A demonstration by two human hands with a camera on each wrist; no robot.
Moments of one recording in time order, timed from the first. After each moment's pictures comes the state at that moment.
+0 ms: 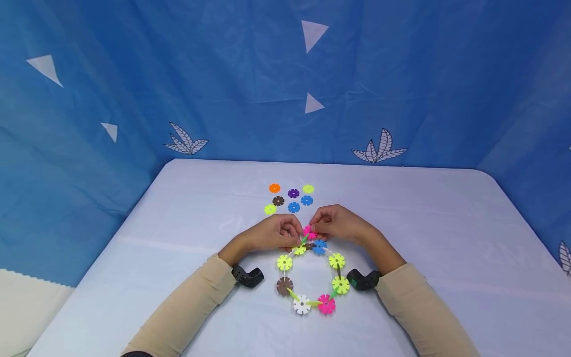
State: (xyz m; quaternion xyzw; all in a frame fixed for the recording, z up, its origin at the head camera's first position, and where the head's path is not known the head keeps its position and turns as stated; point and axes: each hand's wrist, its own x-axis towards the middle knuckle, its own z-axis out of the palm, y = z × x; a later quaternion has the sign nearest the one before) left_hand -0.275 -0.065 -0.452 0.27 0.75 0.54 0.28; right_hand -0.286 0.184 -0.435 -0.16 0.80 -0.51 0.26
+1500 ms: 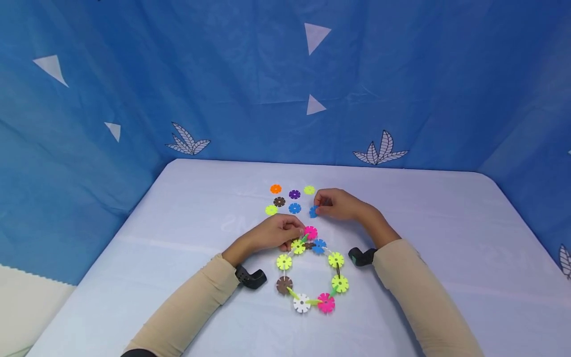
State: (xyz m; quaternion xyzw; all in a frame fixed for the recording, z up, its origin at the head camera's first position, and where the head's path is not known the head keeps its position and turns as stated) left_hand -0.273 -0.058 -0.449 0.21 0.80 0.50 0.24; right_hand -0.337 0.191 -0.432 -0.30 0.86 -0.37 0.16
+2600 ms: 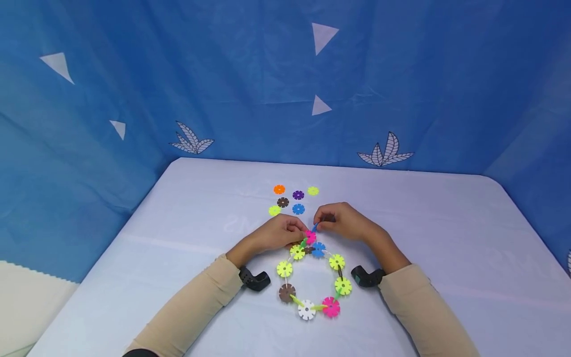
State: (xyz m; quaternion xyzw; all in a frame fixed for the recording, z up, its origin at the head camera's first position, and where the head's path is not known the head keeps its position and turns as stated) left_hand -0.271 -0.057 -0.449 0.18 0.81 0.51 0.23; right_hand -0.296 0.185 -0.432 -0.33 0.84 -0.42 0.13
